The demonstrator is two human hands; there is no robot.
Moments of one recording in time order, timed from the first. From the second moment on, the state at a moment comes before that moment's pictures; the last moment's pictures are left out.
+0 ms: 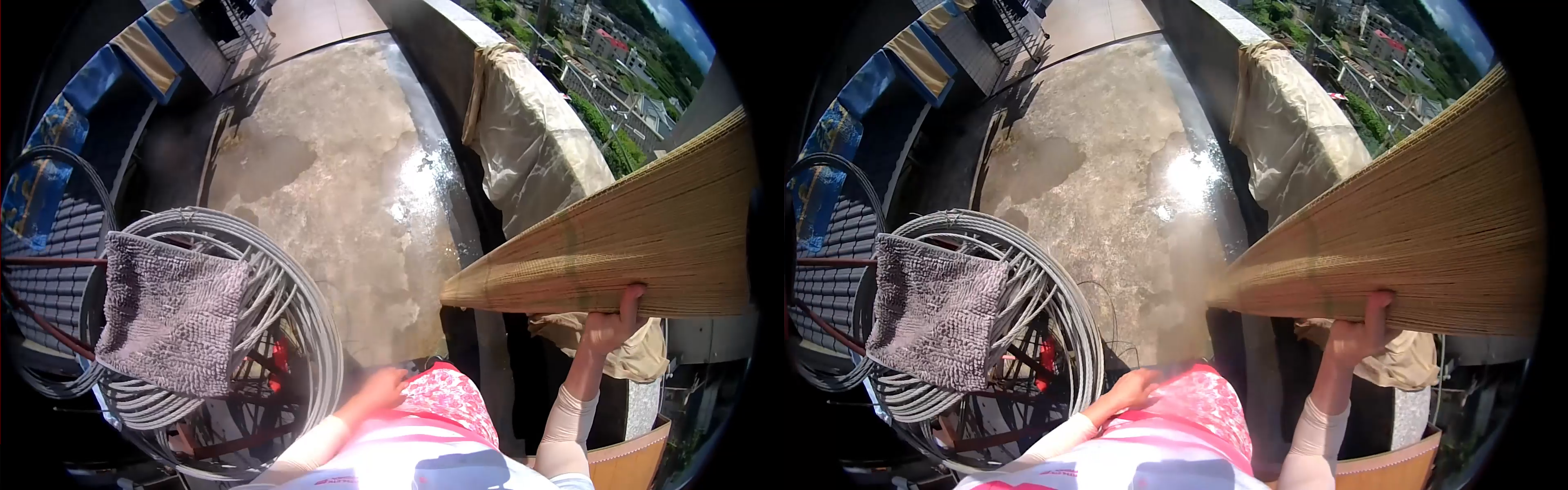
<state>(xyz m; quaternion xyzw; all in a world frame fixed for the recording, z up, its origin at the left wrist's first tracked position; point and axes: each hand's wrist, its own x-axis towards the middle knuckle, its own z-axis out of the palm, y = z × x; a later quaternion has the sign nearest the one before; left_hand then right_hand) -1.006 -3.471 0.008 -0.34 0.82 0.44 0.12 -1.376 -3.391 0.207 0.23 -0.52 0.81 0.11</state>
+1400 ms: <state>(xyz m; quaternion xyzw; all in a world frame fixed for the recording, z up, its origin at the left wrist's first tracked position) -1.492 -4.734 0.156 -0.25 0.82 0.50 -0.14 -1.787 -4.561 0.242 0.33 -0.42 0.84 -0.09</state>
